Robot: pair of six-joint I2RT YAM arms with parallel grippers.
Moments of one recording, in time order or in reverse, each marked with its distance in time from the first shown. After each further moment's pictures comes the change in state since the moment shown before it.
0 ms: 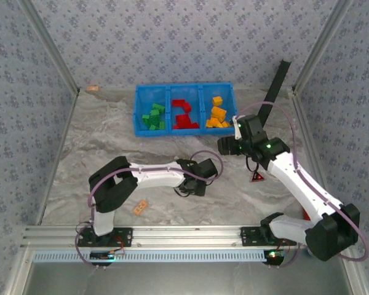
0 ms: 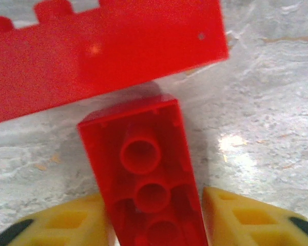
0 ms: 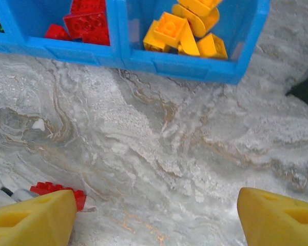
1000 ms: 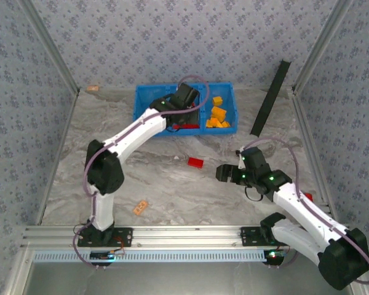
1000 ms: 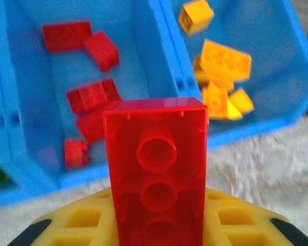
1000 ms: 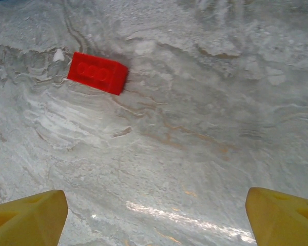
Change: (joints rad) left arm 0.418 0.129 0.722 -0.131 -0.085 0.425; right arm 0.061 -0.248 -0.442 0.157 -0.210 0.348
